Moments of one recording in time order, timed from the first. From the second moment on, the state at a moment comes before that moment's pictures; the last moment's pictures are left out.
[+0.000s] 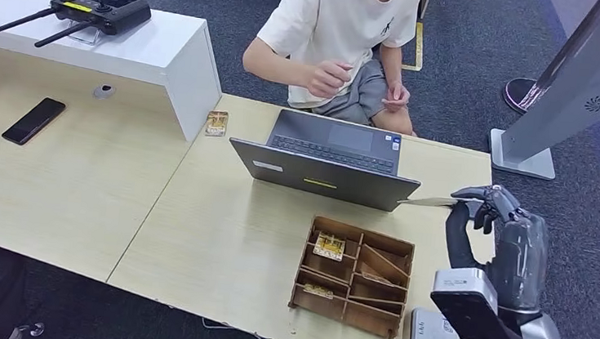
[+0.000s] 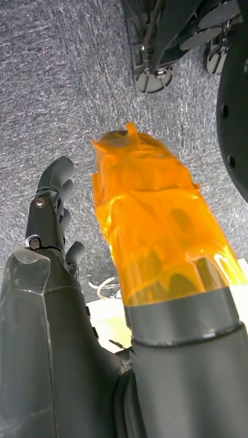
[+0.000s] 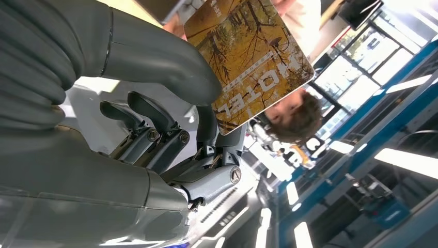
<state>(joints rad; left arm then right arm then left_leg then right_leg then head) 0.10 -0.27 1.00 -0.63 -1.31 -0.37 0.10 -0.13 -0.17 0.40 -1.83 0.64 -0.33 -0.02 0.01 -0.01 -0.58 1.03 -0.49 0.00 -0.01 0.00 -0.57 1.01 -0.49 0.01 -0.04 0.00</state>
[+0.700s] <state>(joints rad) 0.13 -0.31 1.07 -0.79 -1.24 -0.43 0.13 0.16 -0.20 0.32 -1.95 0.62 -0.26 0.05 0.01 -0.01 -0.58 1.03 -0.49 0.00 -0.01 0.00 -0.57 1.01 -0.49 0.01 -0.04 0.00</state>
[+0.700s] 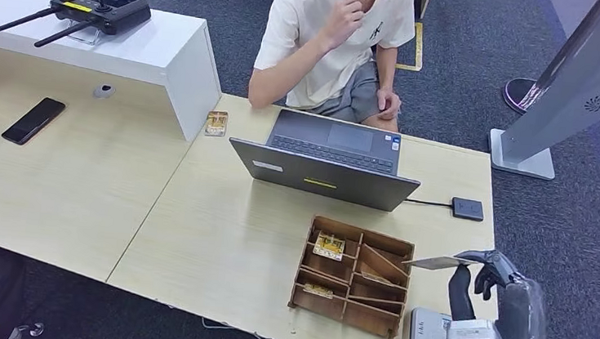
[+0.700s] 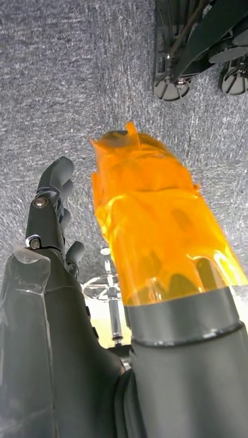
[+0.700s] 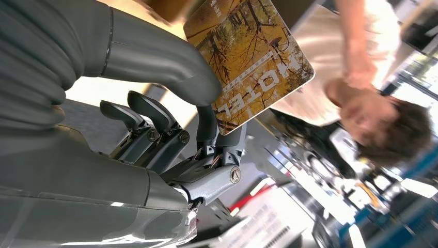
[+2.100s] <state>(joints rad) 0.08 -0.31 1.27 -0.76 -1.39 -0.42 0.09 0.19 -0.61 0.53 -1.95 0.57 -0.07 0.35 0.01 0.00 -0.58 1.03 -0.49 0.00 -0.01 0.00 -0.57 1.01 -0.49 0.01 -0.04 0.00</state>
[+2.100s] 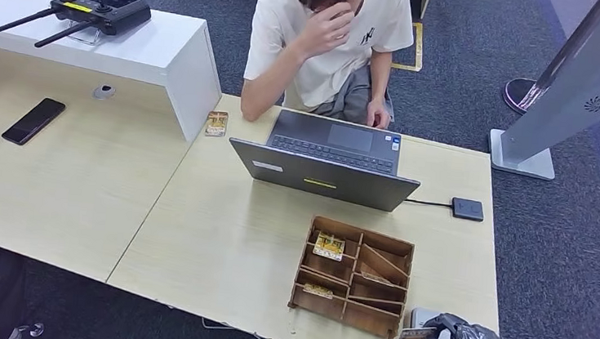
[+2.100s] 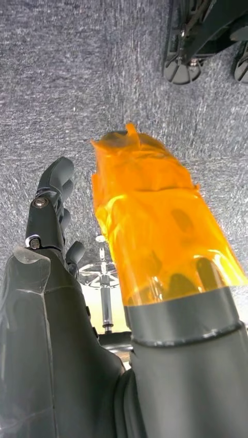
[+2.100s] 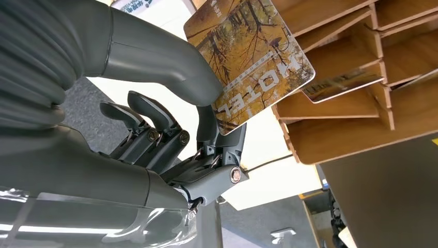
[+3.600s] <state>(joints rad) 0.03 -0.33 1.39 -0.76 -1.51 -0.45 0.07 0.06 -0.56 0.53 -1.71 0.68 0.10 0.39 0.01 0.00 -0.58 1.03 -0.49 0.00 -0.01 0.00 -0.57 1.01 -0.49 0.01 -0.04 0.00</state>
